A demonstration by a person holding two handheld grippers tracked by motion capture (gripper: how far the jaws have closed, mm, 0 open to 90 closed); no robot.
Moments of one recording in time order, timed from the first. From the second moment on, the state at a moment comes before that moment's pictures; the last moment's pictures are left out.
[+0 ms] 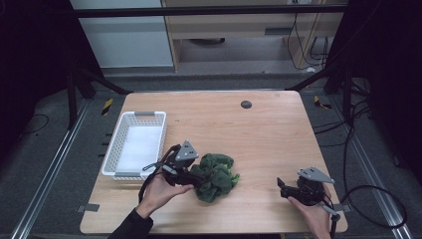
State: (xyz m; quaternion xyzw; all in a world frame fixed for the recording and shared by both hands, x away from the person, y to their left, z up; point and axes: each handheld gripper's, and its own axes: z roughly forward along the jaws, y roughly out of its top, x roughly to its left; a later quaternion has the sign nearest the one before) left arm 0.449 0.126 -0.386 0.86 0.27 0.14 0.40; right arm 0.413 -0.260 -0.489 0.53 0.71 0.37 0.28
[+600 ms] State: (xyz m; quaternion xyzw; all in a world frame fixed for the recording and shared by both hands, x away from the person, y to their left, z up) left arm 0.422 0.184 -0.403 0.79 0.35 0.17 0.47; right arm 0.410 -0.260 -0.487 0.52 0.71 0.38 0.29
